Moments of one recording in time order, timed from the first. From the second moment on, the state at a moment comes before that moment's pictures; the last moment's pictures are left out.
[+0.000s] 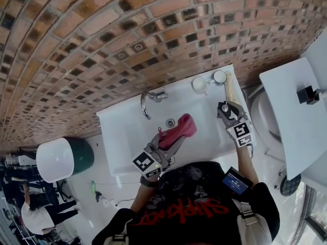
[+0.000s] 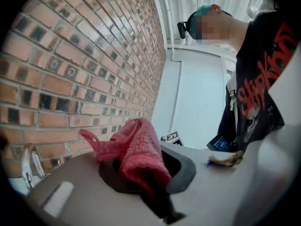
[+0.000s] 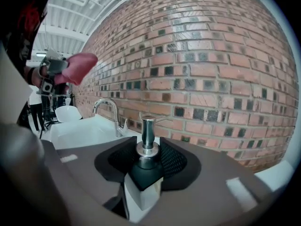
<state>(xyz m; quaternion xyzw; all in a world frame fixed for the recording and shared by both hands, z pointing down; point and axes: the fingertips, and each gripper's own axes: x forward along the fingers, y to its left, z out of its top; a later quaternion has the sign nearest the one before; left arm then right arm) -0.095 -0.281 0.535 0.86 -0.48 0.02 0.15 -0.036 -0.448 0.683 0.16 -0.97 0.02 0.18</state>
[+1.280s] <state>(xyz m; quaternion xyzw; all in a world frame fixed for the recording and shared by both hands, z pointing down) 0.025 -0.250 0.526 0.97 -0.20 0.01 0.16 0.062 -0.245 0.431 0.21 -0.97 -0.10 0.10</state>
